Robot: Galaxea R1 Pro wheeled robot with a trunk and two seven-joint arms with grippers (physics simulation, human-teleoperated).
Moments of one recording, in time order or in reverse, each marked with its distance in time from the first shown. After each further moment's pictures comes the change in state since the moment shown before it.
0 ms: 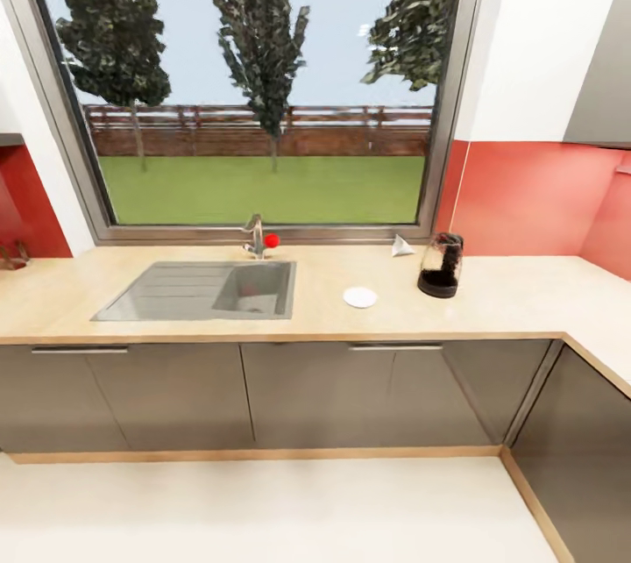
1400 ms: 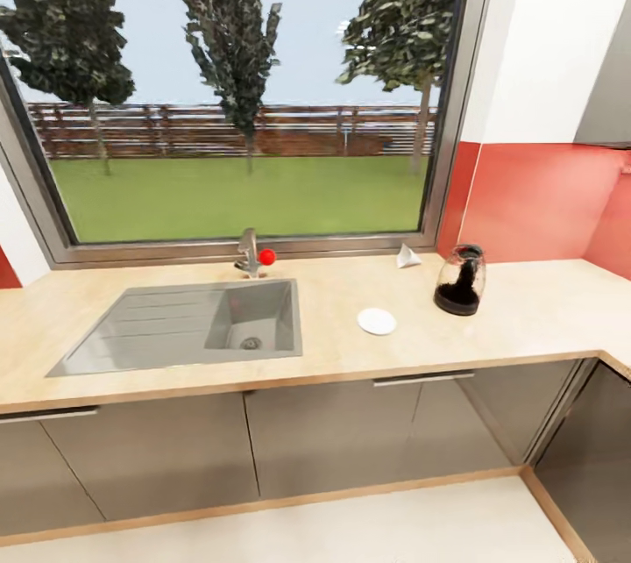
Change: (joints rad) left arm 0.005 0.021 0.001 0.015 -0.003 0.006 0.004; right arm 0.000 -0.006 -0.001 -0.001 0.000 0.000 -0.001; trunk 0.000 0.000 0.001
